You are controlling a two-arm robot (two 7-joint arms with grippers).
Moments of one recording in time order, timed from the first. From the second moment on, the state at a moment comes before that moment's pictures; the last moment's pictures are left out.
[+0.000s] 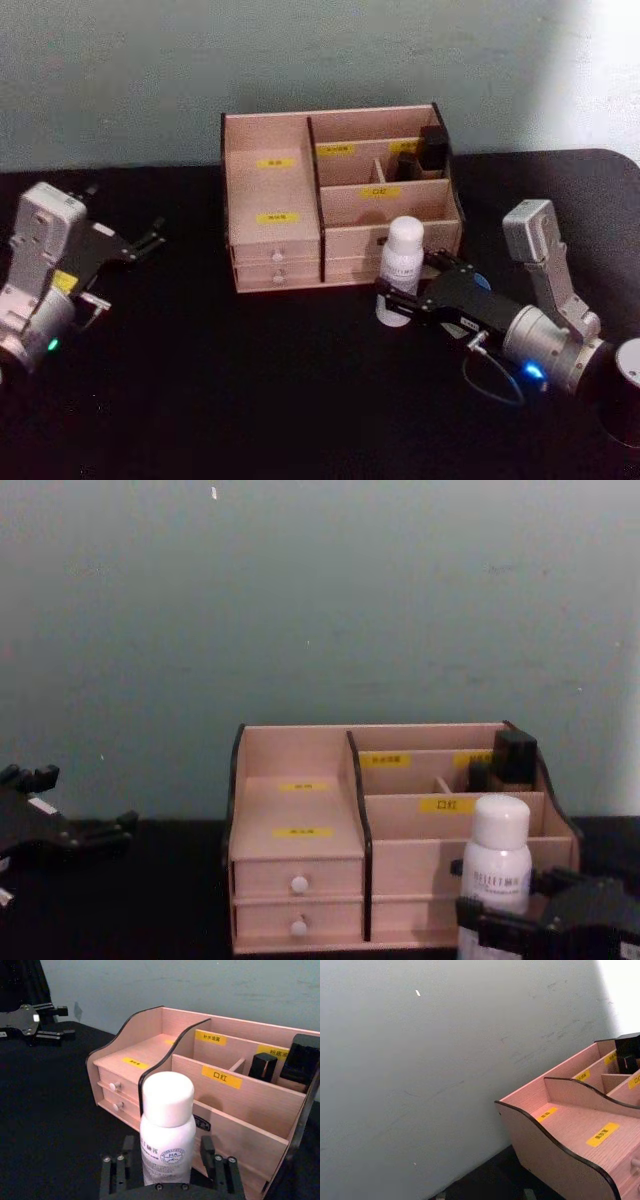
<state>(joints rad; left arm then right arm) -0.20 0.60 0.45 -1.41 -0.25 -0.12 0.03 0.18 0.41 -0.38 -1.37 0.36 -0.01 0.48</state>
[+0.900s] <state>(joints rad) -0.20 0.60 0.45 -1.41 -0.25 -0.12 0.03 0.18 0.41 -0.38 -1.37 0.36 -0.01 0.48</state>
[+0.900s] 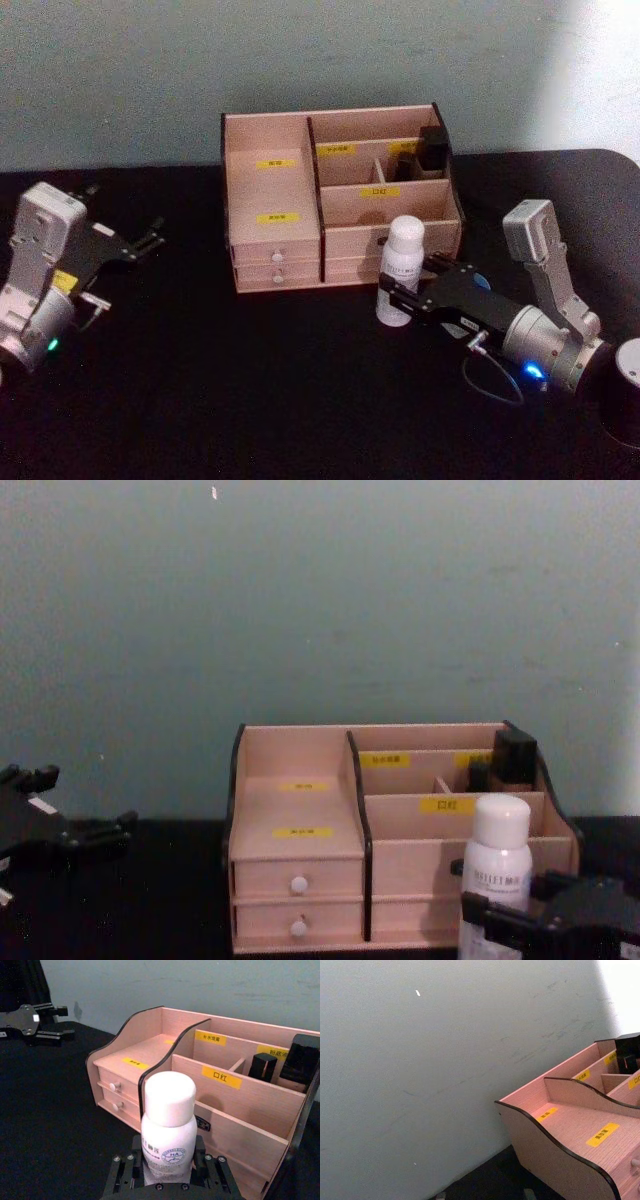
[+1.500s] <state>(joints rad) -0.20 0.60 0.45 -1.41 -0.25 -0.12 0.03 0.16 0.44 -0.38 -1.42 0.38 -0.02 0.52</state>
